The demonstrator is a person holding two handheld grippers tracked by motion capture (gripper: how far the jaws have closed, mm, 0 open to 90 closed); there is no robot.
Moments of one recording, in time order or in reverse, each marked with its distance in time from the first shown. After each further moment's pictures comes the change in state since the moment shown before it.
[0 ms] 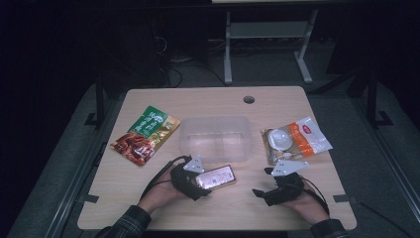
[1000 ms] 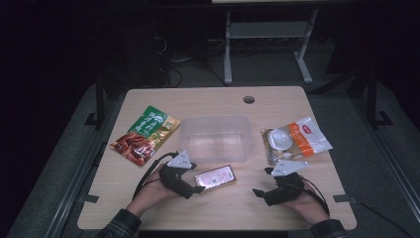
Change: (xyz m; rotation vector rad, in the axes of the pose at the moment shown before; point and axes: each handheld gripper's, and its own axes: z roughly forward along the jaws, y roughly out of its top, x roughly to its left) left arm 0.002 -0.003 -0.030 -0.115 0.011 -0.059; right arm 0.000 -0.001 0.000 0.004 -0.011 0.004
